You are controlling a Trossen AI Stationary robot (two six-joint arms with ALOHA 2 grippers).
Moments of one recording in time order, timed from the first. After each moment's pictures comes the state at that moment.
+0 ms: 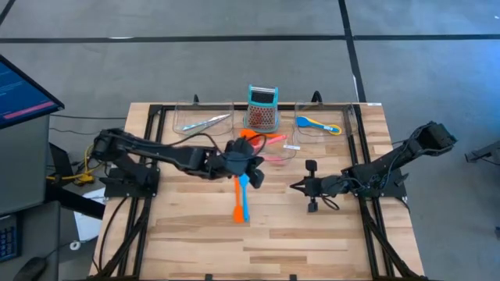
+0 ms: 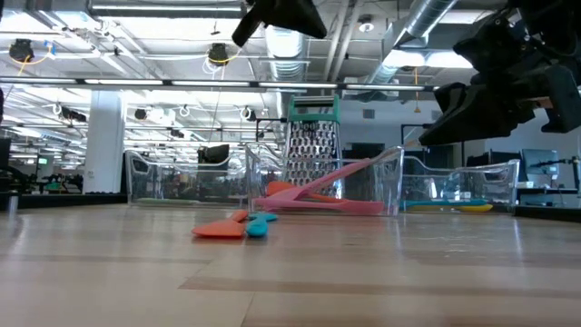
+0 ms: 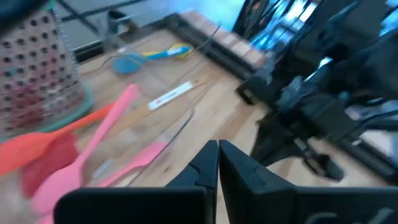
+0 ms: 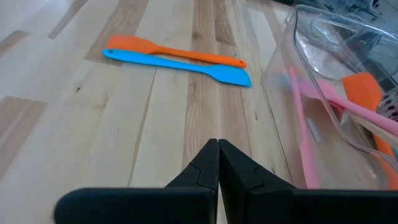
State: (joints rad) left arm -0.17 1.63 1.36 -0.30 -0.56 -0.66; right arm 0.38 1.17 0.31 0.30 0.44 -0.03
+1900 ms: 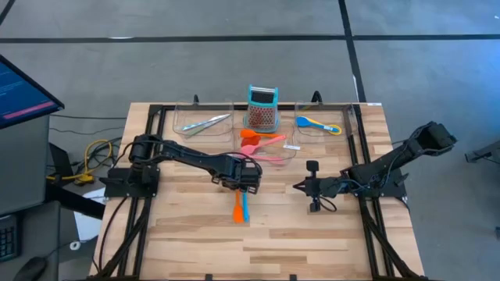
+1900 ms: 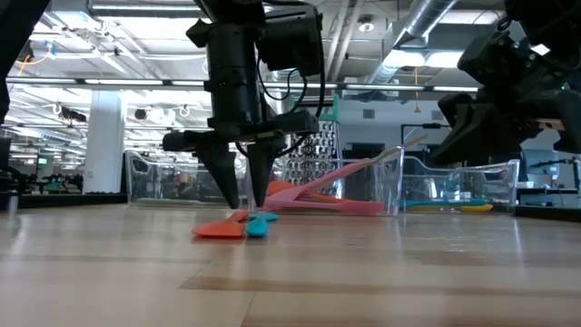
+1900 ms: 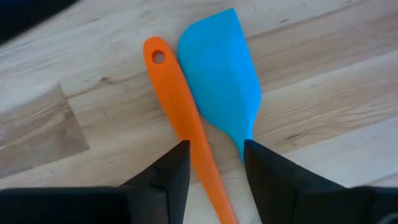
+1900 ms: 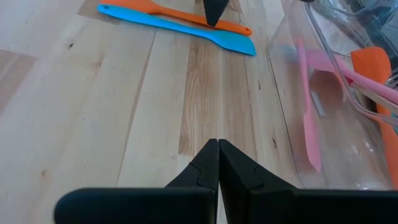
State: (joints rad) left arm -0.08 1.99 1.36 -0.77 -0.13 -1.34; right arm 0.38 1.17 0.31 0.19 0.44 -0.02
